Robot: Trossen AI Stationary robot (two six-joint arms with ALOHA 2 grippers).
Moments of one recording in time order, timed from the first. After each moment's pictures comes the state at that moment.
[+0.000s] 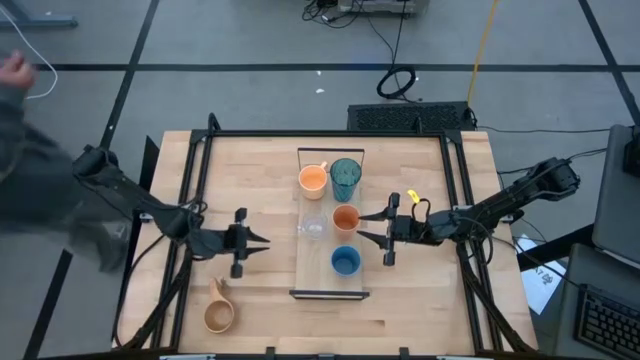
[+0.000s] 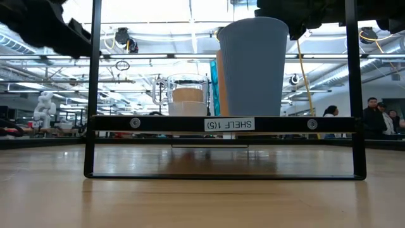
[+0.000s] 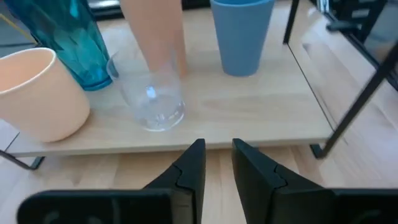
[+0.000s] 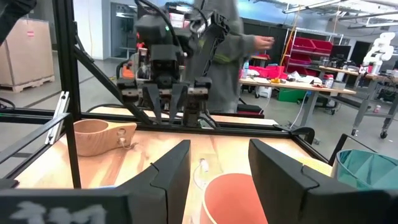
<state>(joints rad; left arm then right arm) -0.55 0.95 0.44 -0.01 -0.50 -0.19 0.36 1.21 0.41 0.84 0.47 -0.12</state>
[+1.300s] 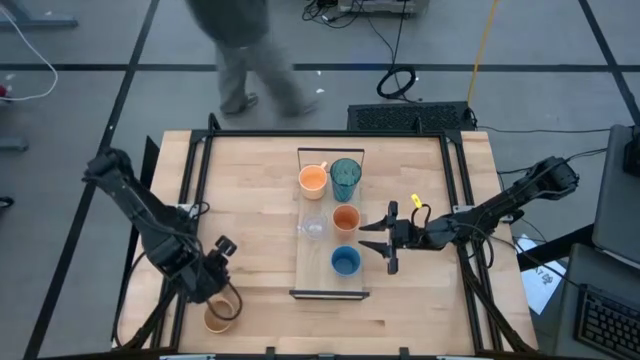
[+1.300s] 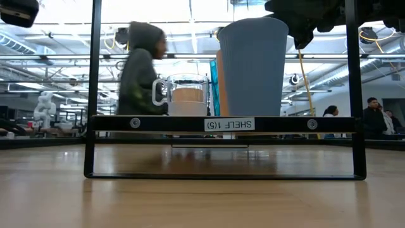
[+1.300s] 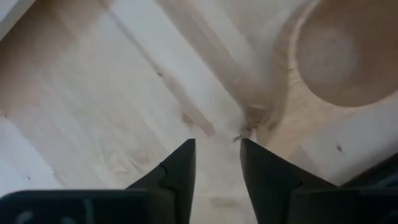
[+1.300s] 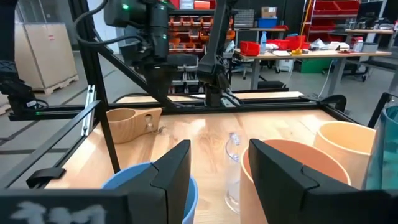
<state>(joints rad) -0.83 1.23 0.94 -1.06 -0.13 -0.13 0.41 1.21 0.41 0.75 0.47 0.07</state>
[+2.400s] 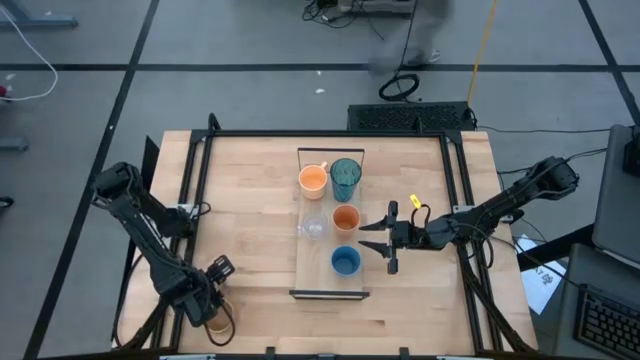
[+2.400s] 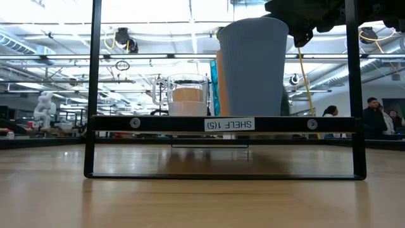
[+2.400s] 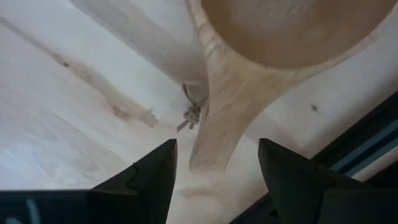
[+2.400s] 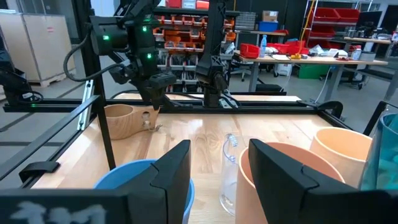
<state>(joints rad) -0.97 1.45 0.94 -1.07 -0.04 -0.07 0.41 1.21 0.41 0.75 0.47 0.01</state>
